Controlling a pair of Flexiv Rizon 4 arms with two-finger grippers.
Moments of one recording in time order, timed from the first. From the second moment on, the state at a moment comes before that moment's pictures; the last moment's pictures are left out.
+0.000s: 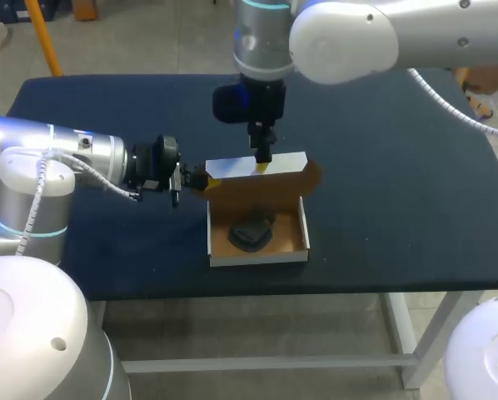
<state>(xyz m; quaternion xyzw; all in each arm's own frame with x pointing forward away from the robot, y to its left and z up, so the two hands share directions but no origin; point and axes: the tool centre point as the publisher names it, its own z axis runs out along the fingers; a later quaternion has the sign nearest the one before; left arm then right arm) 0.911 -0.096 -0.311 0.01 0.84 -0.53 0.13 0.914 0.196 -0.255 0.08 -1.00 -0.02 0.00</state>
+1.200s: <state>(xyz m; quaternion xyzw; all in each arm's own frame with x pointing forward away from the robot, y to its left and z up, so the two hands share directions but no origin) 0.912 -0.095 -0.311 0.01 0.84 -0.53 0.13 0.918 0.205 -0.266 0.08 -1.00 -0.01 0.04</state>
